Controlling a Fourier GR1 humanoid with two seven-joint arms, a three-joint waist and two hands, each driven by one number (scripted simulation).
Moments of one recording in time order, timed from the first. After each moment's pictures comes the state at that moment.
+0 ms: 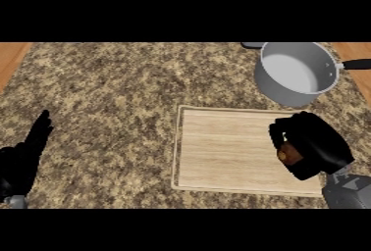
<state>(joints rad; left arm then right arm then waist) 0.06 0.35 0.08 -1.56 -0.04 0.09 0.14 -0.18 -0.39 0.19 -1.73 1.03 0.40 -0.06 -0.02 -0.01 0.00</state>
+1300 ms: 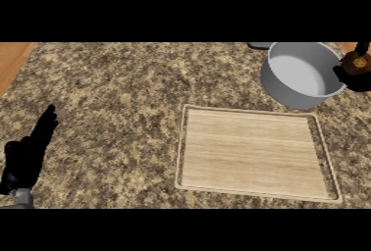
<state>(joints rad) 0.02 0.31 0.10 -1.55 -0.08 0.05 0.14 -0.63 -0.48 -0.32 -1.38 0.68 0.27 -0.15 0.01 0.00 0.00</state>
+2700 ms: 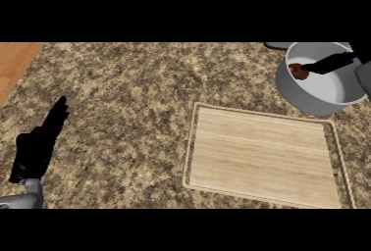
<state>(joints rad) -0.05 0.29 0.08 -1.54 -0.10 0.01 0.14 -1.10 -0.54 -0.37 -0.26 0.82 -0.04 -0.52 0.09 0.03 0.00</state>
